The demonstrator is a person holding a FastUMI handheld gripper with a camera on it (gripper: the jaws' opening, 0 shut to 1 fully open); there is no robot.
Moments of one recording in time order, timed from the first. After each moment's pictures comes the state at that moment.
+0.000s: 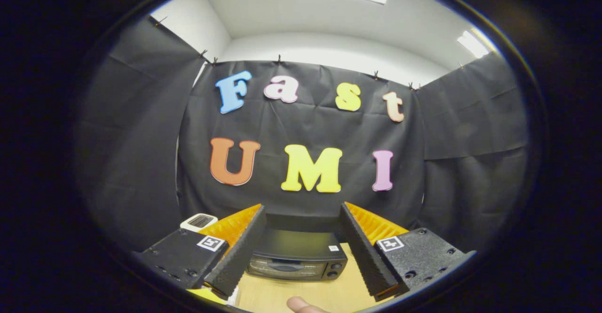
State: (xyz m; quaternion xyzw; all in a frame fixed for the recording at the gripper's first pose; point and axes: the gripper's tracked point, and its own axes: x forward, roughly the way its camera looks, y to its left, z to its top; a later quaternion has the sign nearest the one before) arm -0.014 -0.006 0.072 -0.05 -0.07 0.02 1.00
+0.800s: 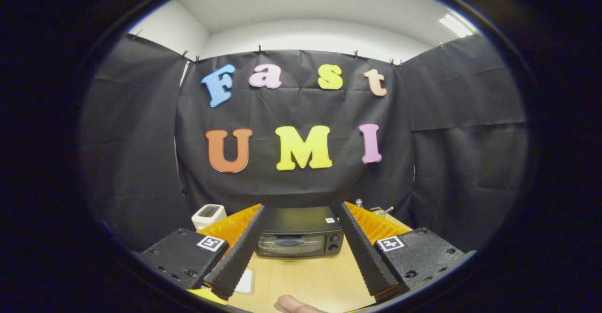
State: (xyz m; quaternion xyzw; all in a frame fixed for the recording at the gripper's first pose) arm -0.064 -0.025 0.019 0.00 0.01 0.01 1.00
